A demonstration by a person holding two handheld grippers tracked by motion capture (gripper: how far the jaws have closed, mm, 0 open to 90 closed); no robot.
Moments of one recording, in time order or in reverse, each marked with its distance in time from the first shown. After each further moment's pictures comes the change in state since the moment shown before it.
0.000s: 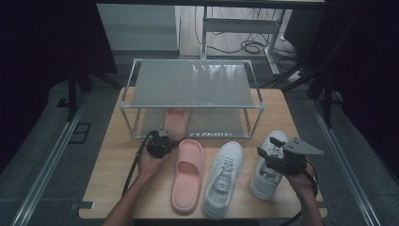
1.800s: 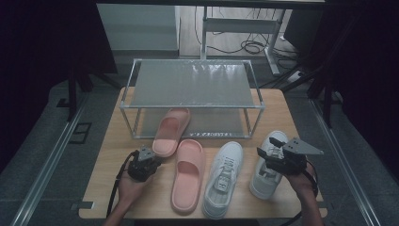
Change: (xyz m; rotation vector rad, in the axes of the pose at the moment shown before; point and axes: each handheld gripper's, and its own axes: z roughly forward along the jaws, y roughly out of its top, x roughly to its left) left arm -0.012 -0.063 -0.067 -0.043 -0.001 -0.010; right arm 0.001 0.000 0.000 0.005 0.012 -0.007
